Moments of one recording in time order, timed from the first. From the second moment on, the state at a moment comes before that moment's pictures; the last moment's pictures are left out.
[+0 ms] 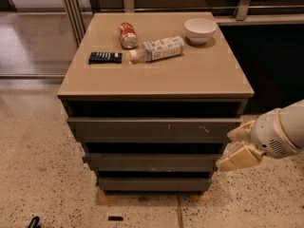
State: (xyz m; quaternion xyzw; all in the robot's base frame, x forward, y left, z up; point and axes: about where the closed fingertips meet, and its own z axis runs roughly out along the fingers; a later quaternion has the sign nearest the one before) arm 0.408 -0.196 0.787 -0.45 0.84 0.18 0.23
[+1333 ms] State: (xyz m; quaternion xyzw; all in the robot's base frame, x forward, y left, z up) arm 0.379 -0.196 0.714 -0.37 0.88 0.16 0.25
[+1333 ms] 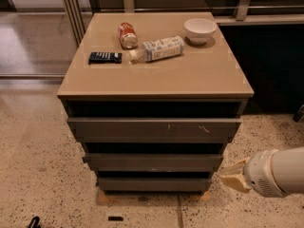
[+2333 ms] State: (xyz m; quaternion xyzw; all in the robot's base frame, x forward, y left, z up) arm 0.363 -0.198 0.557 -0.22 0.93 0.16 0.24
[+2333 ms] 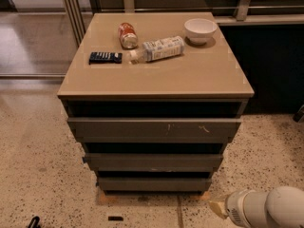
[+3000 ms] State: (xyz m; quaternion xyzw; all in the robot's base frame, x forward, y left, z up) arm 0.361 -0.190 0.525 -0.19 0.93 0.20 0.25
